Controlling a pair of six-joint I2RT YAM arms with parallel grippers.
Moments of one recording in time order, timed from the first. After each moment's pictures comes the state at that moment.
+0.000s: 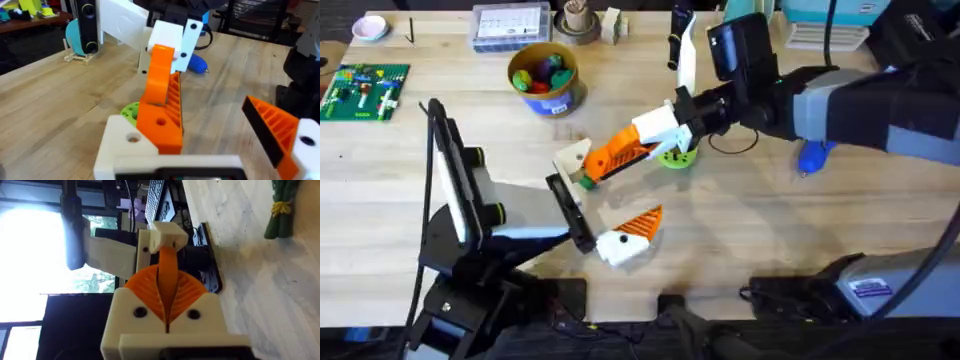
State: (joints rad) left arm -0.34 0.01 0.01 -0.06 0.74 -0.01; right arm 0.49 1.62 0.89 -0.02 -1.35 0.63
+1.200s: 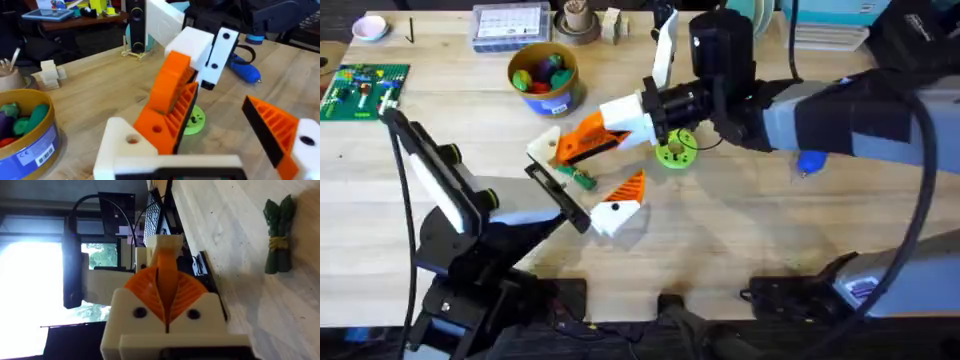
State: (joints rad) left arm -0.30 0.01 0.00 -0.03 0.52 -0.02; right arm 0.59 1.69 0.89 0.38 -1.15 1.02
